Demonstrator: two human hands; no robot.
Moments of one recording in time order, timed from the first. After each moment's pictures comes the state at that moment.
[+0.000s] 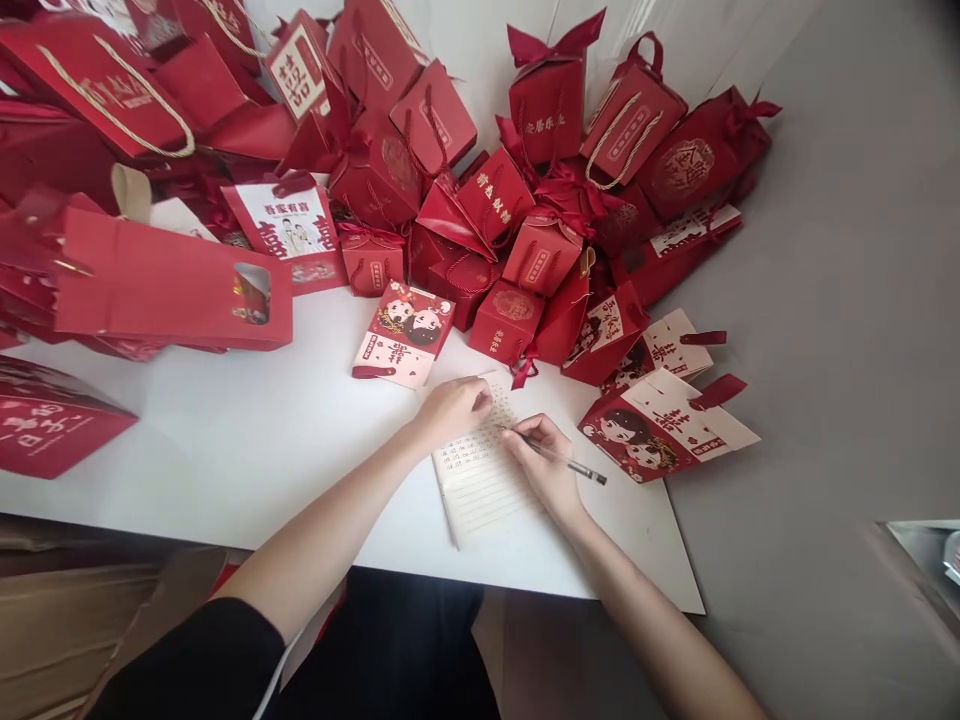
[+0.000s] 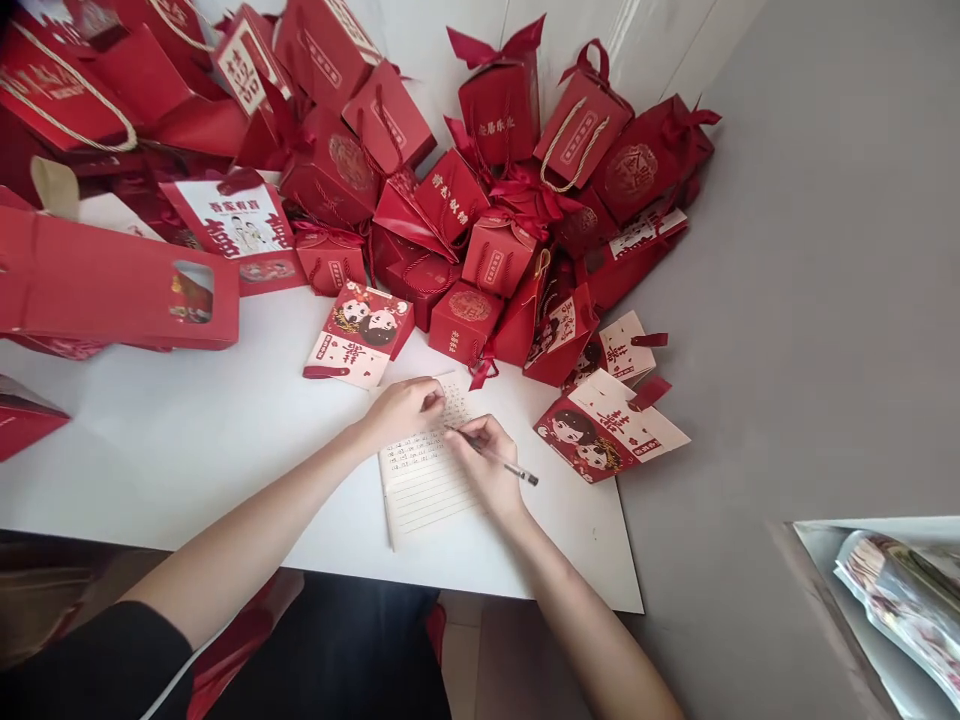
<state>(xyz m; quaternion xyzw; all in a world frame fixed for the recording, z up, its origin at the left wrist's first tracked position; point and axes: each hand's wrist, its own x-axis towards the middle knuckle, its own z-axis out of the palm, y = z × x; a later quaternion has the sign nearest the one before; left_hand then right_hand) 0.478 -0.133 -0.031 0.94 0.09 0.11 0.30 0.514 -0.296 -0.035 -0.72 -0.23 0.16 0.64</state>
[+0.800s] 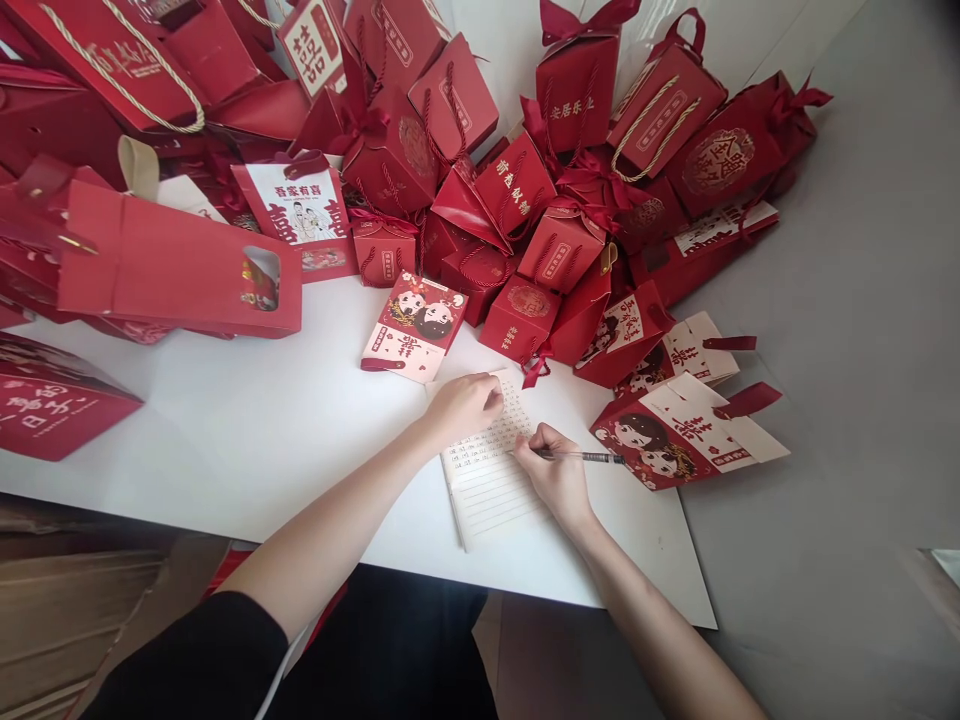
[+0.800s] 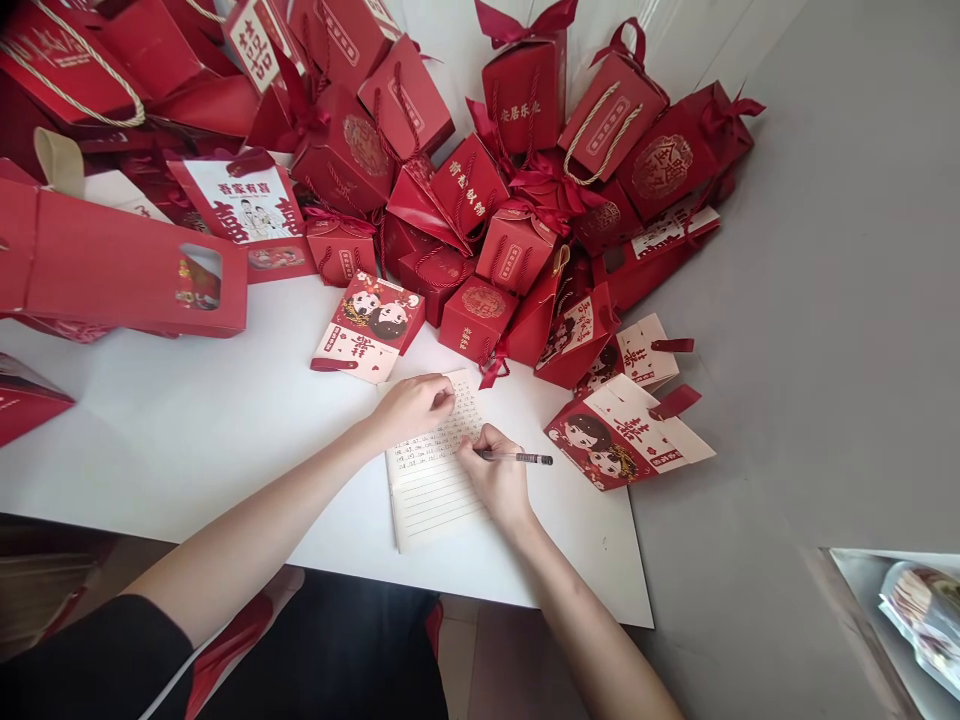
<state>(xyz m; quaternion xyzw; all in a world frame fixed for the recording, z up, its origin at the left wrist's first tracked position) 0.480 -0.134 -0.036 0.95 0.08 0.13 0.29 0.512 -0.298 -0.039 -0.80 -0.26 0.11 0.53</state>
